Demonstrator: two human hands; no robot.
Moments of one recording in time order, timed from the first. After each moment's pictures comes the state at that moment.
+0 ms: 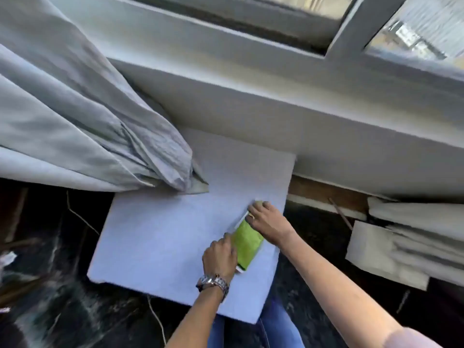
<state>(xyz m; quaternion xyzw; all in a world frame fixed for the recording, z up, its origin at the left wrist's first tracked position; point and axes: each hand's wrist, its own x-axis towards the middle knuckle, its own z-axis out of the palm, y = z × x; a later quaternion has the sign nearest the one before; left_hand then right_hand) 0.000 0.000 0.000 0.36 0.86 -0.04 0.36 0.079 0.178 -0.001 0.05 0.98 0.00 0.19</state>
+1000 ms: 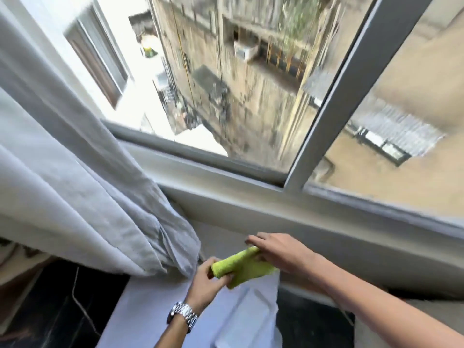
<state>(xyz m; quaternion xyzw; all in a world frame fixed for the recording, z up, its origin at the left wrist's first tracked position) -0.112 0.085 0.162 0.23 0.75 0.42 0.45 0.020 0.297 0.260 0.11 0.97 -0.17 0.17</state>
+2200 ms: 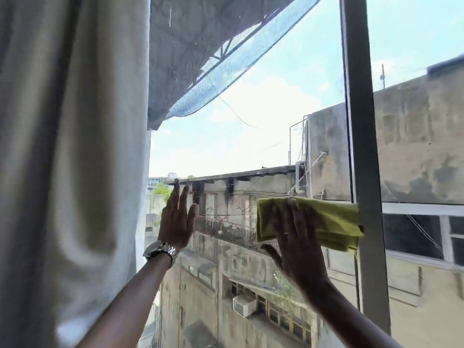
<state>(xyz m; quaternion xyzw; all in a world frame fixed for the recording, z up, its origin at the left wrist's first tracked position) -0.457 0.285 0.946 0.48 0.62 0.45 -0.43 -0.164 0.383 0.915 0.33 0.77 0.37 -0.40</state>
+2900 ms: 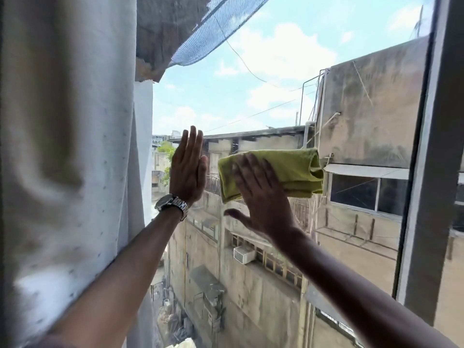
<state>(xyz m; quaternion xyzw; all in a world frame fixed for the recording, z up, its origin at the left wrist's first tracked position) -0.497 0.314 0.925 0.51 0.56 0.45 -0.48 -0.282 0.375 0.904 0.19 0.80 0.42 -0.38</state>
